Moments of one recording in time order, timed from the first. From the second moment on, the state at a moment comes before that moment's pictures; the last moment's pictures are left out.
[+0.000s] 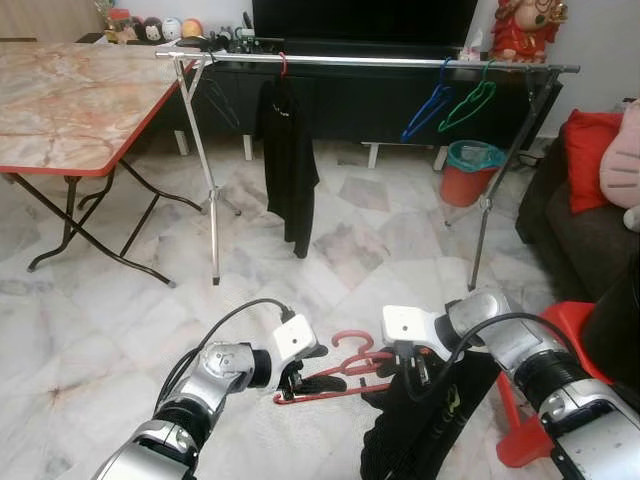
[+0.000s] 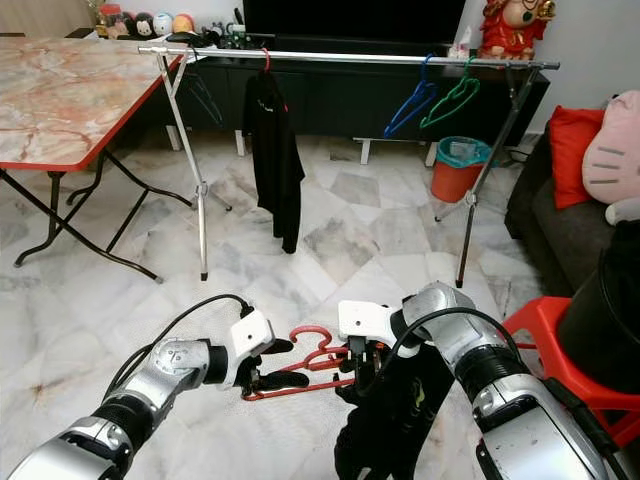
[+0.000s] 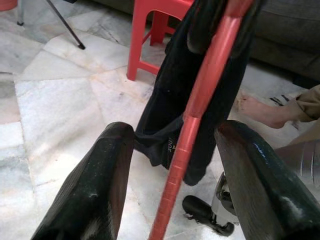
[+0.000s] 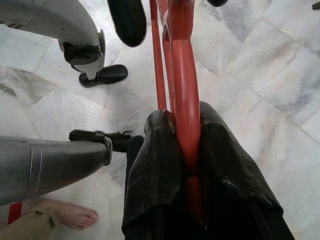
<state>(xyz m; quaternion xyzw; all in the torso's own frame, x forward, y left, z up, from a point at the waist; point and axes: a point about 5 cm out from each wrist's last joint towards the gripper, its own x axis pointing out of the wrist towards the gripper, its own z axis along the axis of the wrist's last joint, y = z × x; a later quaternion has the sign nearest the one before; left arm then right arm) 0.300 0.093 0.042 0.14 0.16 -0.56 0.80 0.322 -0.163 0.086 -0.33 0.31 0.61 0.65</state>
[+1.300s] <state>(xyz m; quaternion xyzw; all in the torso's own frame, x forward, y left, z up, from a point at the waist) 0.291 0.079 0.028 0.12 0.18 -0.56 0.80 0.313 -0.158 0.084 -0.32 0.30 0.63 0.64</state>
